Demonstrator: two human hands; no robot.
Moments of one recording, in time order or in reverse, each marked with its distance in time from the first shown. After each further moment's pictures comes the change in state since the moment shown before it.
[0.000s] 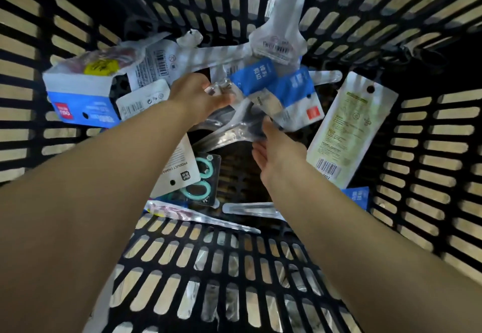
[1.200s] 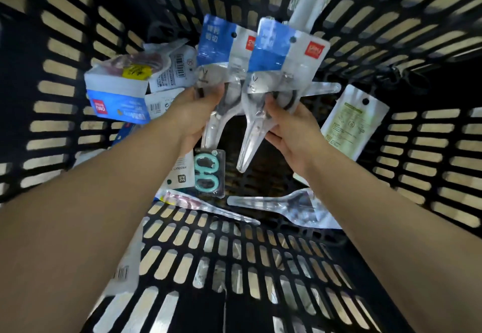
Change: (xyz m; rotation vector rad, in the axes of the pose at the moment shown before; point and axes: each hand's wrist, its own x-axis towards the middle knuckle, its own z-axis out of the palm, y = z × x) left_hand -0.031 -0.014 -0.005 -0.932 -0.105 -0.173; right_hand -0.019 -0.035 -0.006 -0.257 -0.346 -0.321
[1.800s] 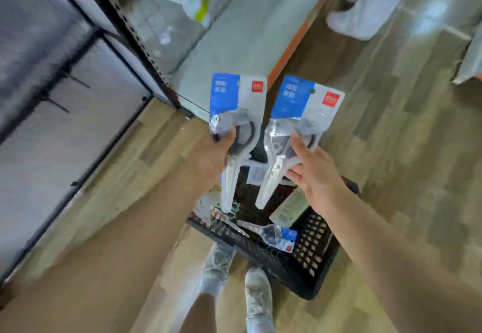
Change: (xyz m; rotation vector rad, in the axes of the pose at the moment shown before) left_hand -0.375 0.237 -0.038 -0.331 0.109 0.351; right_hand -0.378 -0.251 0.049 -0.195 -0.162 -0.262
